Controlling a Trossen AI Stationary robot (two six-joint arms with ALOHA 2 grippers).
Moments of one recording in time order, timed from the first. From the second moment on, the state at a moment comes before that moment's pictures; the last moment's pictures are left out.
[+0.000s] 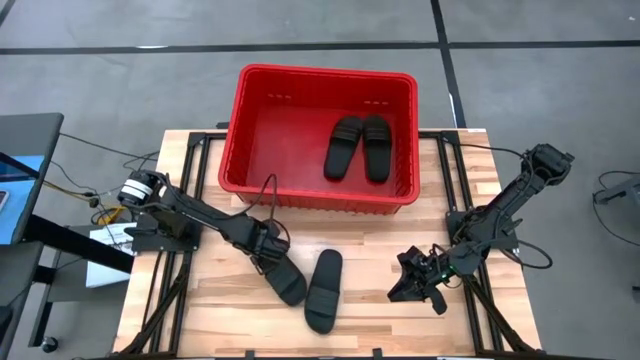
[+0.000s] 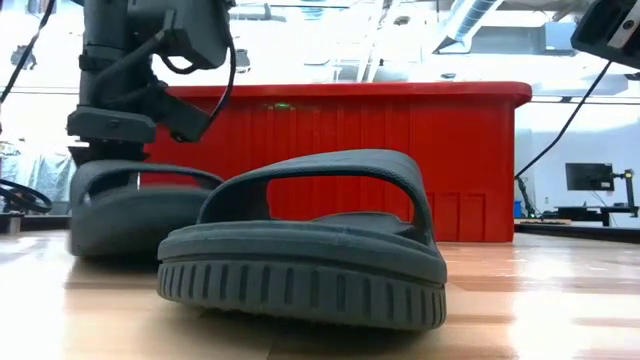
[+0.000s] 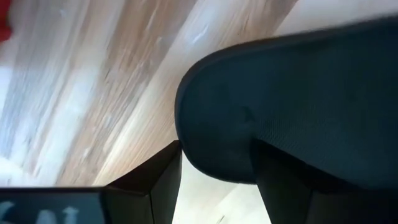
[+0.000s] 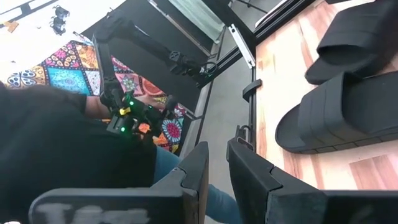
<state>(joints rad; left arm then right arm) -0.28 1.67 0.98 -0.94 -0.11 -0.89 0.78 1.13 0.44 0.53 0.26 0.87</state>
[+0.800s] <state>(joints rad) -0.18 1.66 0.89 -0.78 -0.08 -0.79 0.78 1.13 0.44 0.53 0.26 0.89</state>
